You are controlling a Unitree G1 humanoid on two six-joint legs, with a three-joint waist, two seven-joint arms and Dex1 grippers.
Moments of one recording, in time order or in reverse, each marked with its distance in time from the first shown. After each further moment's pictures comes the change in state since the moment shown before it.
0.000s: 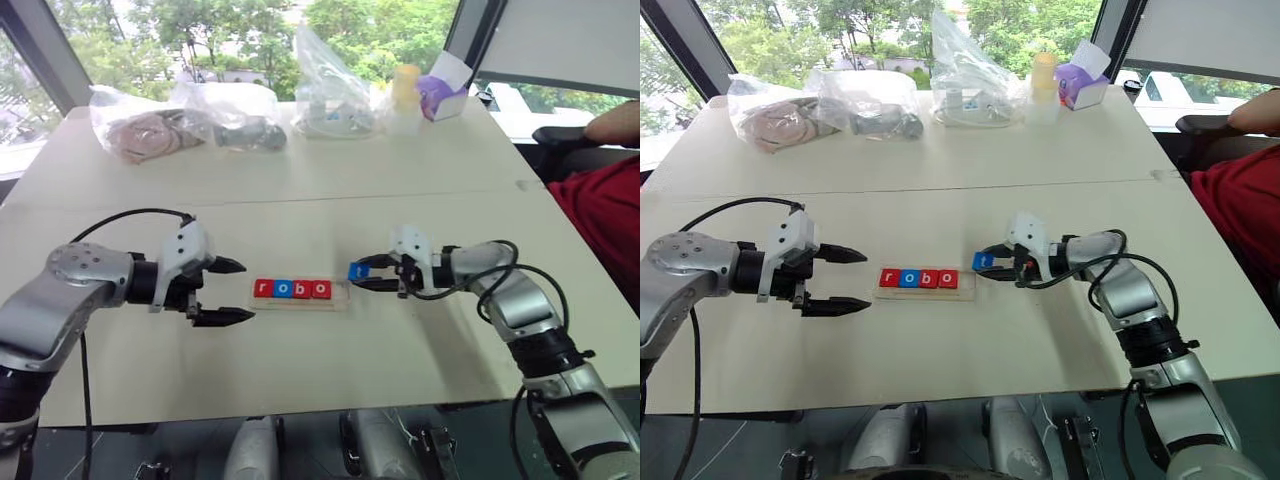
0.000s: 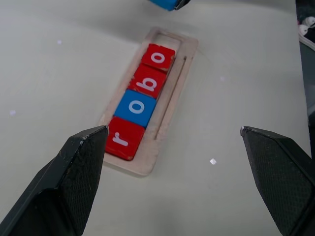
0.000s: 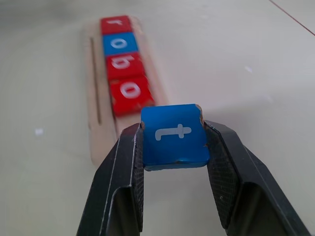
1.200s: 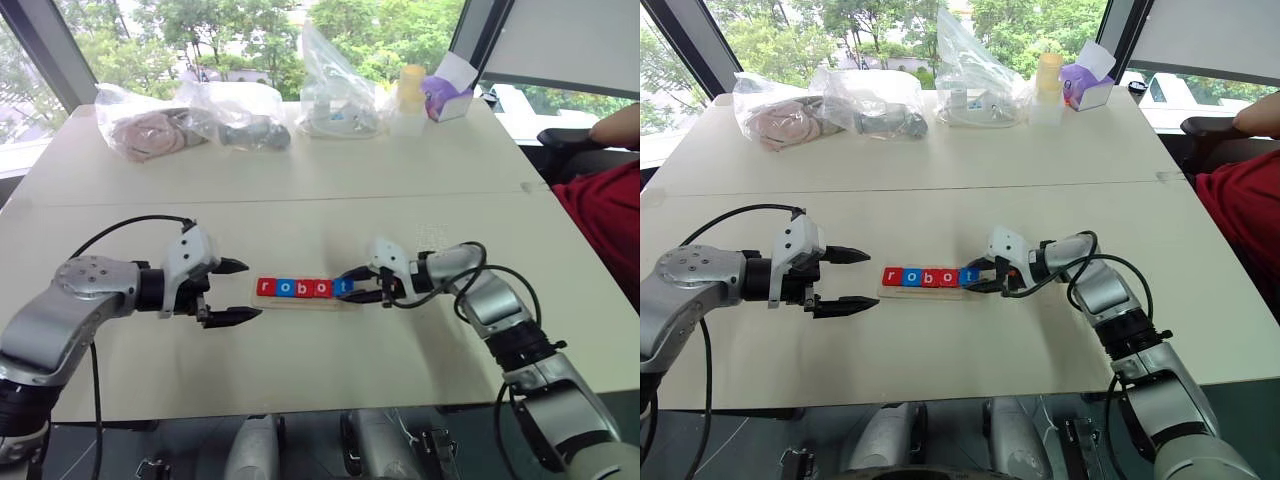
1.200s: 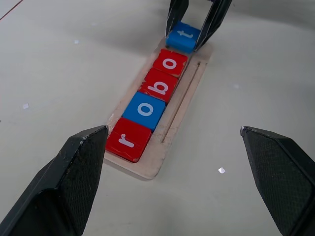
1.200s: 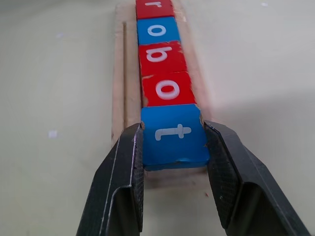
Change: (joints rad) left arm 0.060 -0.050 0.028 -0.053 -0.001 0.007 0.107; right arm -0.041 0.041 0.047 0.113 -0.051 -0.058 0.053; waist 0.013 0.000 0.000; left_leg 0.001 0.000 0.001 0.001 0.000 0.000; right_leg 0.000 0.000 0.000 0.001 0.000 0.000
